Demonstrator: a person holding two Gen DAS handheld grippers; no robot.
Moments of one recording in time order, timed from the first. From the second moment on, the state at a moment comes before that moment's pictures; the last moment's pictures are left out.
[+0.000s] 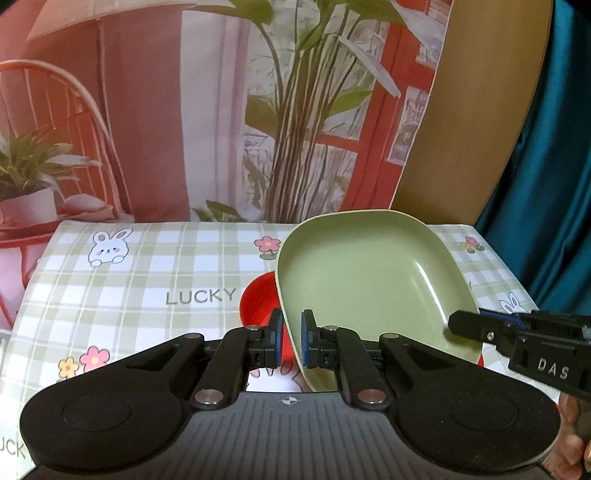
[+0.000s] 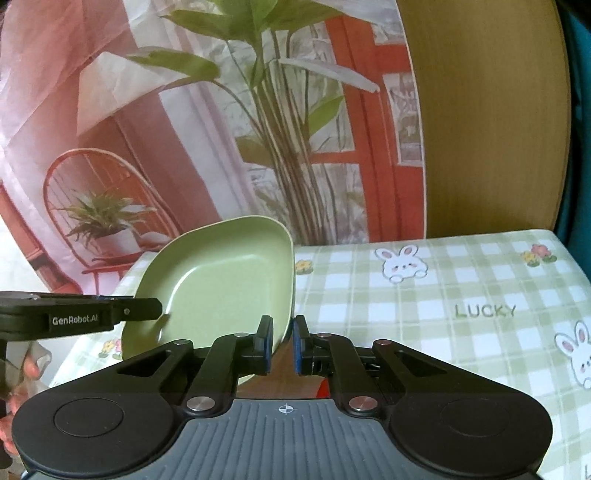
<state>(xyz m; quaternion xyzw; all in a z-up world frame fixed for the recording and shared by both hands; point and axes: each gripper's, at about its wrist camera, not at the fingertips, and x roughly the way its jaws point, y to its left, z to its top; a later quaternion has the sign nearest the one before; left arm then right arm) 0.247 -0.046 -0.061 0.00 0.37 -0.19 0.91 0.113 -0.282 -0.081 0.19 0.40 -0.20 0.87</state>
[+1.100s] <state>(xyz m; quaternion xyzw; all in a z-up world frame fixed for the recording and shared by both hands) 0.180 -0.032 -0.114 -0.02 0.40 -0.14 0.91 0.041 -0.224 -0.133 0.21 0.43 -0.21 0.85</state>
